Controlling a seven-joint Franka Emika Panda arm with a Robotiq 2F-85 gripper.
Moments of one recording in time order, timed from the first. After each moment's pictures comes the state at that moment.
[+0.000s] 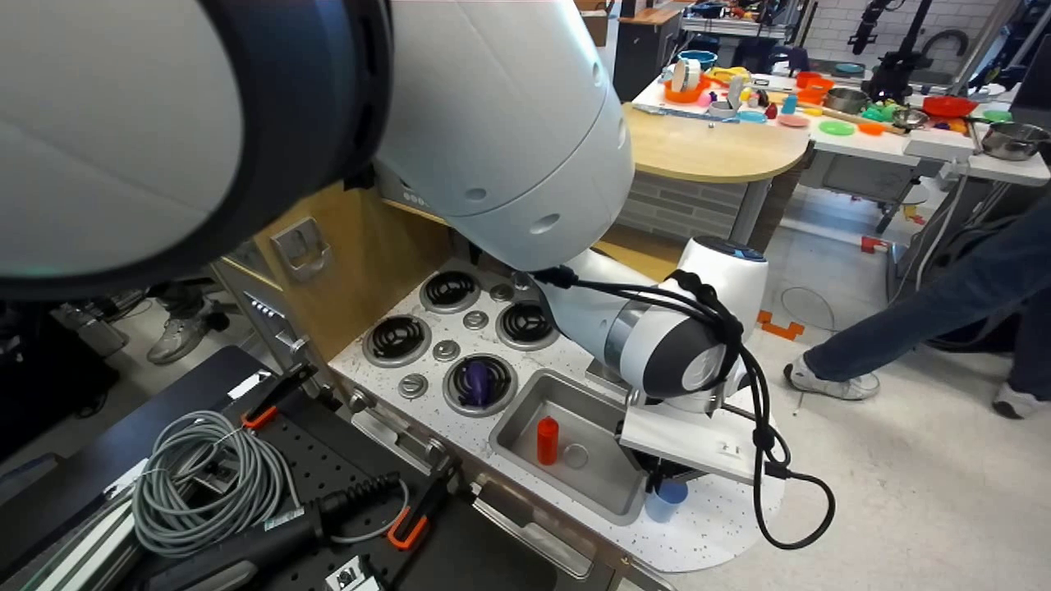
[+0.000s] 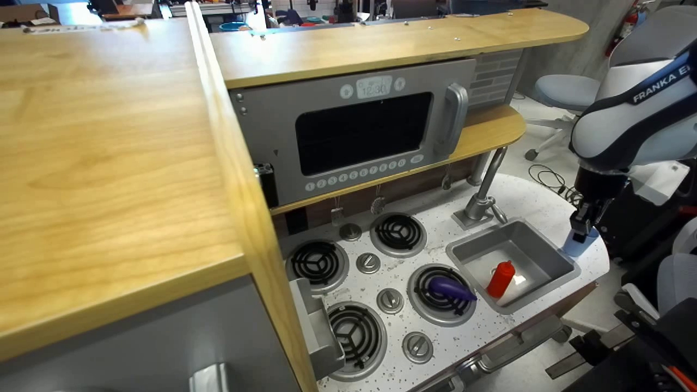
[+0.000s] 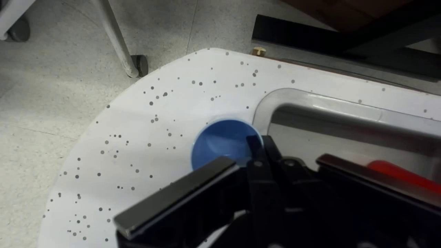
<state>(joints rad) -0.40 0.99 -0.11 -1.60 -0.14 2.40 -0.62</state>
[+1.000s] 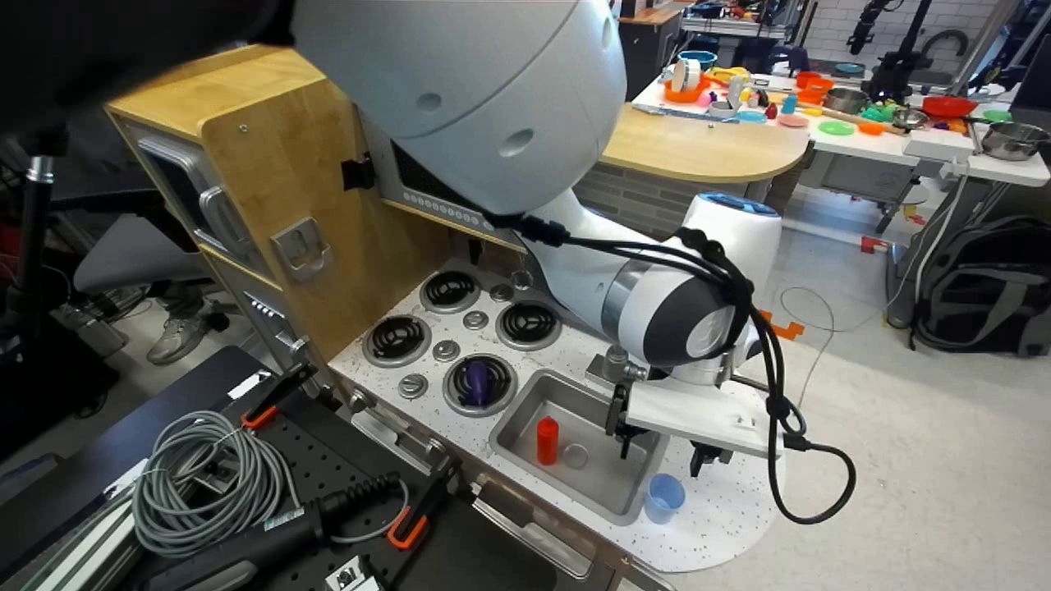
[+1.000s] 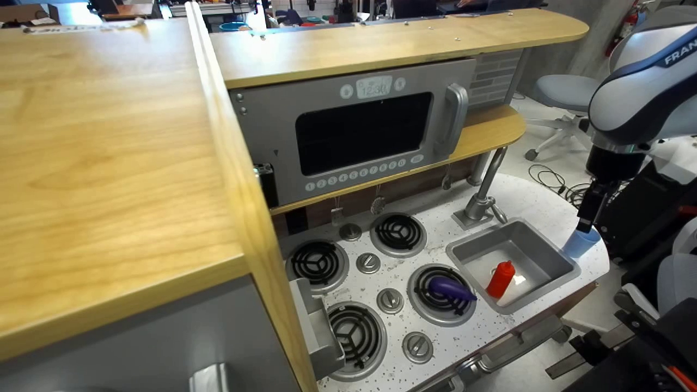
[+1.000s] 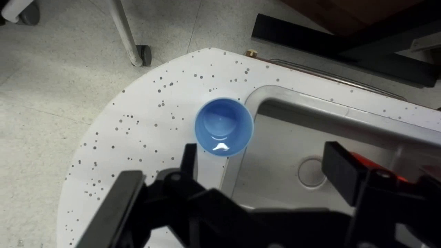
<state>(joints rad) -0.40 0.86 -0.10 -1.70 -0.15 2.39 -0.68</state>
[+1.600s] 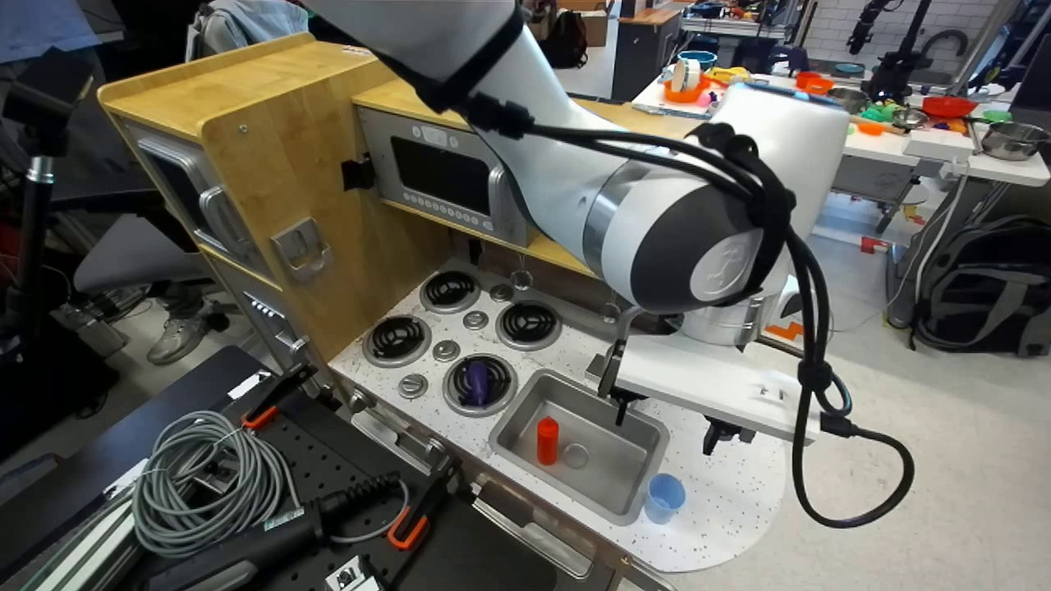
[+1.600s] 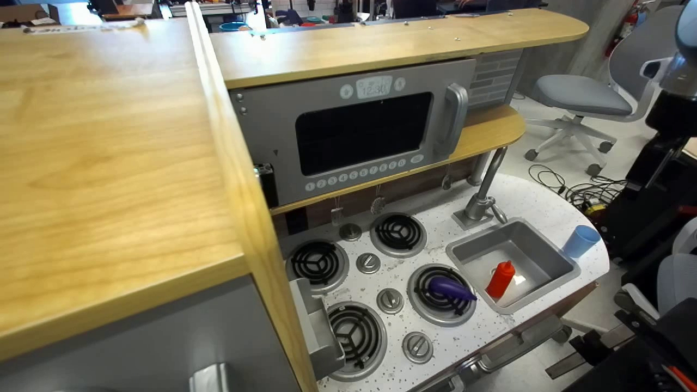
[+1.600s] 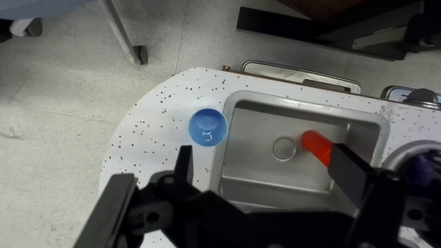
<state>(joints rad) -0.43 0.56 -0.10 -1.93 -0.07 2.37 -0.70</state>
